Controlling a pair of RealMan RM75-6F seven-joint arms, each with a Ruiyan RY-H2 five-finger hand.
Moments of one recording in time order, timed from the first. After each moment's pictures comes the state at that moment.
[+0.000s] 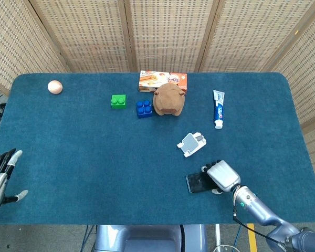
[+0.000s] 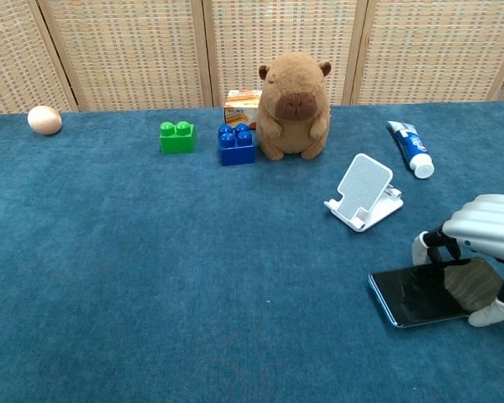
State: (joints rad) left arm -0.08 -1.01 0.01 -1.76 1.45 1.39 0.08; right arm 0.56 -1.38 -0.05 -1.41 -1.55 0.93 -0.25
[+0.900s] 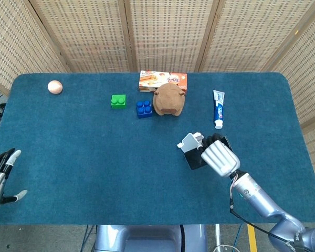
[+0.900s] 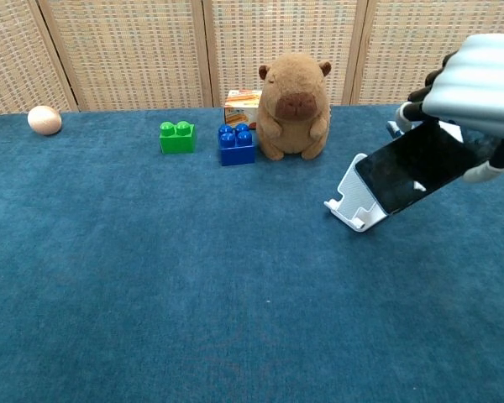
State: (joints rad) left arm -0.09 -0.99 0.01 -1.75 1.46 1.38 0.02; right arm 0.63 -1.19 0.12 -1.75 -1.46 1.03 -1.05
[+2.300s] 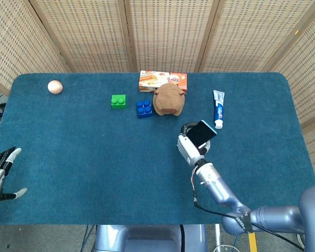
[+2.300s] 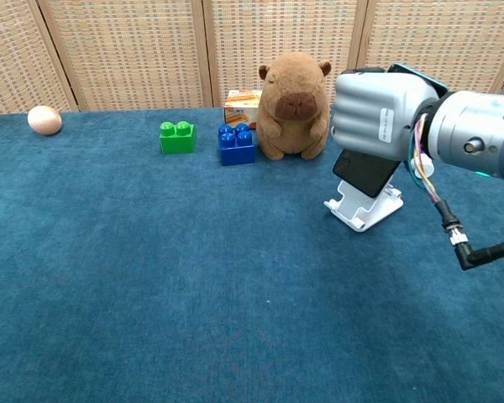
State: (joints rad) left arm -0.13 -0.96 0.00 -1.74 1.42 1.30 -0.05; right arm 1.01 -1.45 0.03 -1.72 -0.86 1.13 -2.09
